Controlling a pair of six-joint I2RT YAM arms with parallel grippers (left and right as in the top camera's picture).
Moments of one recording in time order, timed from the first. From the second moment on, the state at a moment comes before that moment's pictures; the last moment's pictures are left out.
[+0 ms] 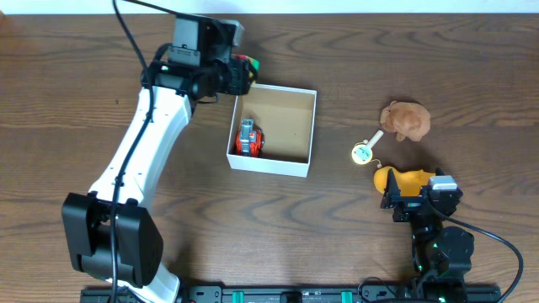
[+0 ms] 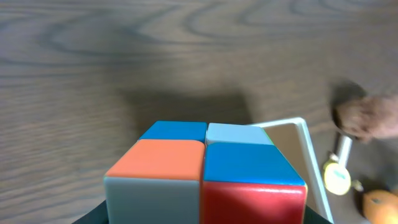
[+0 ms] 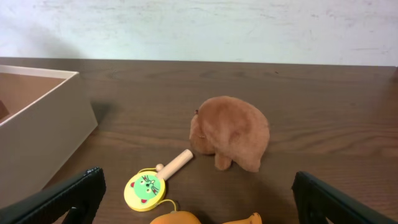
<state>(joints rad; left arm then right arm) -0.23 1.76 1.53 -0.64 0.34 -0.10 0.01 0.10 0.01 -0.07 -0.03 0.04</state>
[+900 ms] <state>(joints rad) -0.32 1.81 1.53 -0.74 0.28 -0.10 0.01 0.10 0.01 -0.07 -0.03 0.04</state>
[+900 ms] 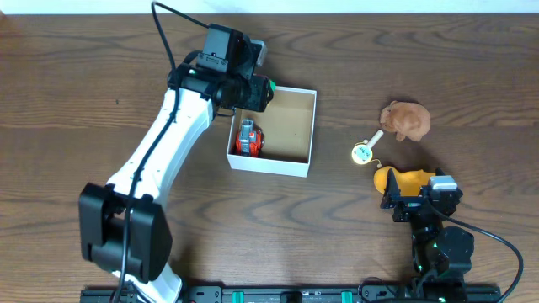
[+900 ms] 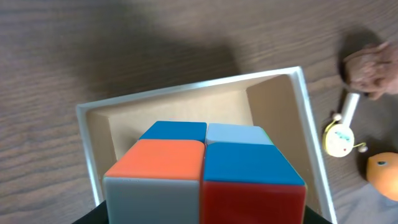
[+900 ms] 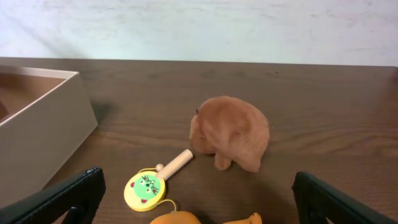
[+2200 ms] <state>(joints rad) -0.33 1.98 1.53 -0.67 0.12 -0.10 0.01 0.10 0.01 -0.07 -0.03 0.04</state>
